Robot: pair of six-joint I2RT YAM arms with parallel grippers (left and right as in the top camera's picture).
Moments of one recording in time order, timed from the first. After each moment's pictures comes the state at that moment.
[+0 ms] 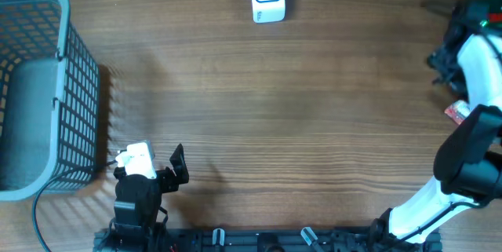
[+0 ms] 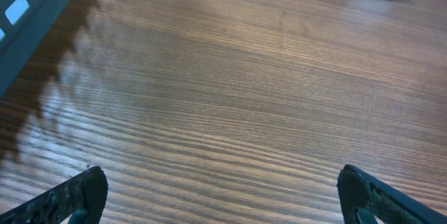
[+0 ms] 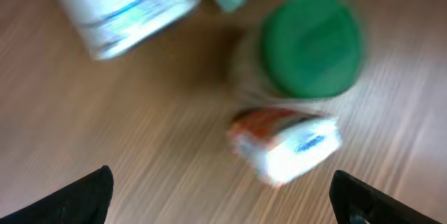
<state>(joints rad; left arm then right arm) -0.14 0.02 0.17 -0.70 -0.13 -0.30 -0.32 1.92 1.58 -1.03 0.42 0.62</state>
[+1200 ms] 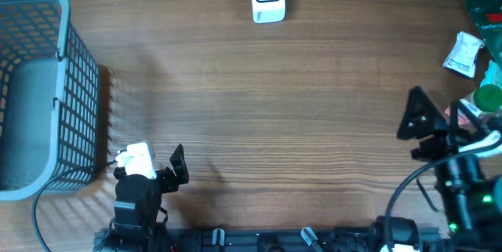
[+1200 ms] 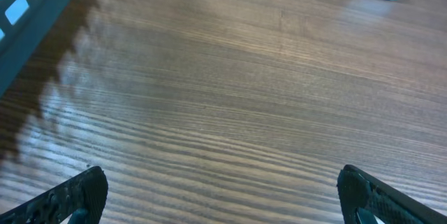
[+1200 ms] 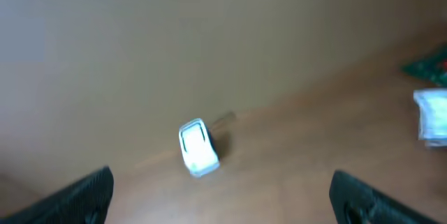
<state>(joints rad) -0.14 0.02 0.17 -0.70 -0.13 -0.30 -0.12 0.43 0.90 -0.57 -0.16 0.47</state>
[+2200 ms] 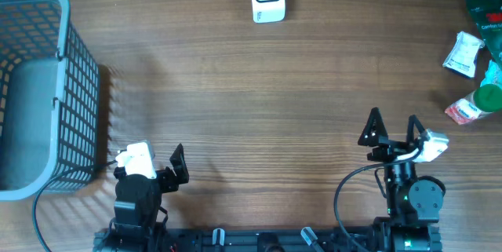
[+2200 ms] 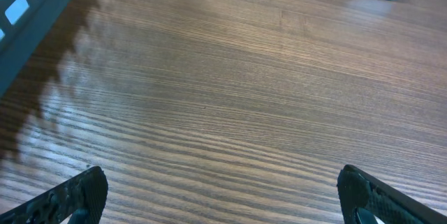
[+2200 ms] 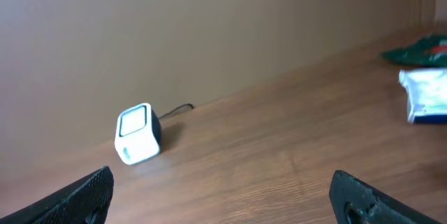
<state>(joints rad) -0.14 0.02 0.17 -0.70 -0.13 -0.30 -0.03 0.02 0.01 0.01 0.02 0.35</state>
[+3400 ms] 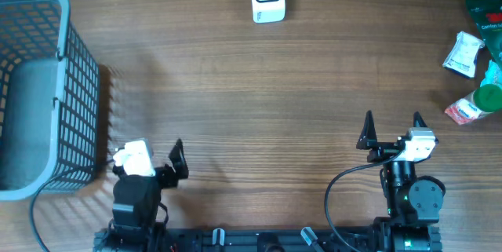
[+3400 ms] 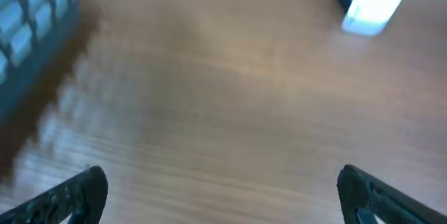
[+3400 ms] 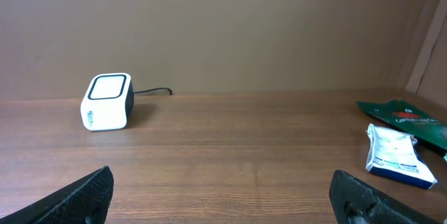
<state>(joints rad) -0.14 0.02 0.17 -0.60 -0.14 -0.30 -0.03 0.02 0.01 0.01 0.00 0.02</state>
